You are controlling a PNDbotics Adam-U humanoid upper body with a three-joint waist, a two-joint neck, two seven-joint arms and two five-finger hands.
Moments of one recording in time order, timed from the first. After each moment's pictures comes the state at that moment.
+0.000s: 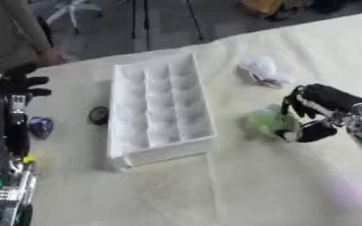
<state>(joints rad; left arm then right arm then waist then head) -0.13 0.15 0.10 -1.79 -0.15 -0.21 0.20 -0.52 -0.58 0.37 -1.39 0.80 -0.19 0.27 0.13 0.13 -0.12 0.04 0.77</state>
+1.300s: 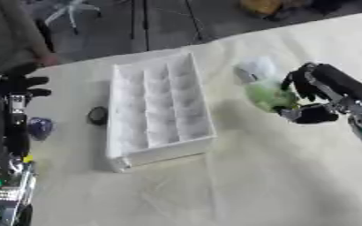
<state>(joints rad) -0.13 0.15 0.09 -1.79 -0.15 -0.21 0.19 -0.56 -0.59 0.34 -1.51 0.56 -0.10 0.14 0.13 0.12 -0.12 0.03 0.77</state>
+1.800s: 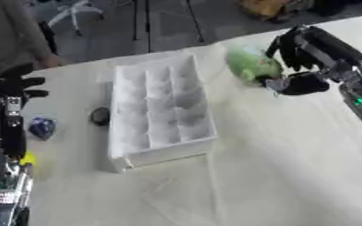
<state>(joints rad) -0.14 0.15 0.08 -1.79 -0.15 -0.21 0.19 -0.66 -0.60 0.37 -1.54 0.47 -0.07 0.15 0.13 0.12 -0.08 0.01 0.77</state>
